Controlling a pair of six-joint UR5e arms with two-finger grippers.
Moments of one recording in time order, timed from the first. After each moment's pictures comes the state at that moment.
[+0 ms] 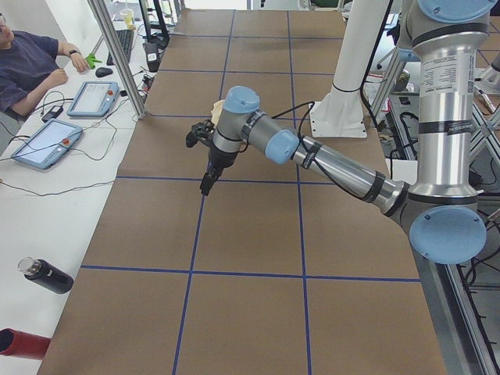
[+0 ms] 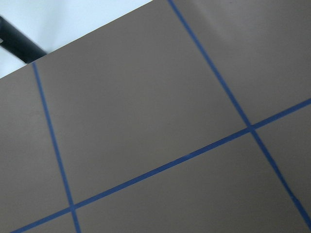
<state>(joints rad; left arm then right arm) -1.40 -1.49 -2.02 -1.71 -2.16 -0.15 1.54 -1.87 1.90 -1.55 2.22 -0.07</state>
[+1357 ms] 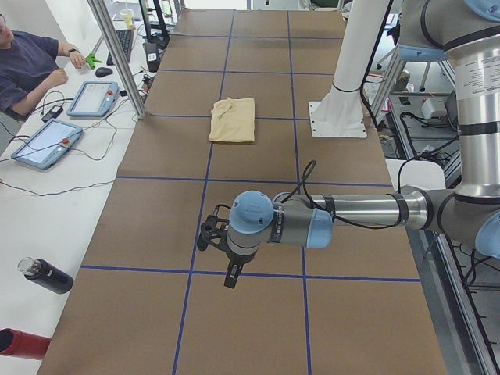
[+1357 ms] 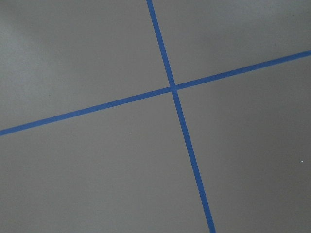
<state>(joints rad) -1.68 -1.35 -1.76 -1.71 -2.40 0.23 1.58 -1.89 1.88 -1.54 2.27 -0.13</state>
